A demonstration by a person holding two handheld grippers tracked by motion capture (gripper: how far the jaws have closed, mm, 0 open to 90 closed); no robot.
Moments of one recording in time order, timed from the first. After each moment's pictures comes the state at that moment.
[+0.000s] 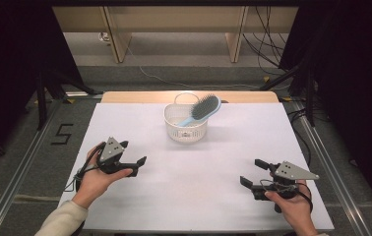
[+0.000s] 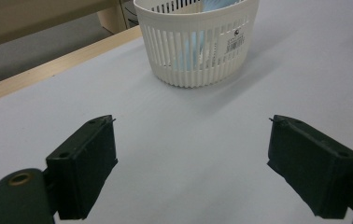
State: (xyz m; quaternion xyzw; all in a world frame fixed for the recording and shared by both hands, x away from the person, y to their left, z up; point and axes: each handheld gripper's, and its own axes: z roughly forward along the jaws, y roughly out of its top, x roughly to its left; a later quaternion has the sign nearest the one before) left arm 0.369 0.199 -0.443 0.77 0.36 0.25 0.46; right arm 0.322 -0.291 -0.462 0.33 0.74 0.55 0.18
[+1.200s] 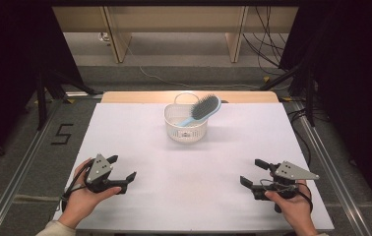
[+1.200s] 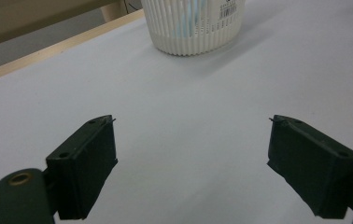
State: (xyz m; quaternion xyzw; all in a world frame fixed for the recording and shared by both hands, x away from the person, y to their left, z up) left arm 0.327 0.223 -0.461 0.78 0.36 0.26 0.44; right arm 0.322 -0.291 -0.462 0.33 0.74 0.55 0.18
